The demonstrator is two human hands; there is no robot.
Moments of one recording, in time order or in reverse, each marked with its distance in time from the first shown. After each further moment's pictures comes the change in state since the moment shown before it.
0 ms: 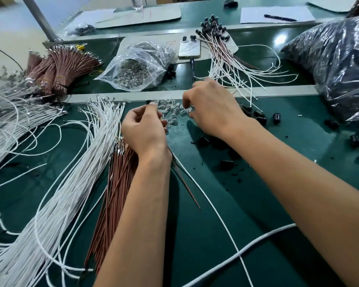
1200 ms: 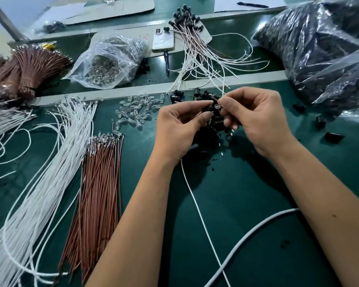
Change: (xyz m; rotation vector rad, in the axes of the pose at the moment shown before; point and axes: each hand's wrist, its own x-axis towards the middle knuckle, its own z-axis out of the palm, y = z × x) left_hand -0.040 -0.048 0.033 0.186 -0.921 0.301; right_hand -0.114 0.074 -0.009 1.253 0.366 0.352
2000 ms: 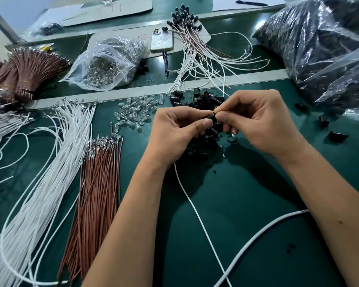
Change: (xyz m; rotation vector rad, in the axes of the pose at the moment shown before) left_hand -0.002 0.005 -0.012 0.052 -0.099 -0.059; right_hand -0.001 -0.004 -0.006 -0.184 -0.190 -0.155
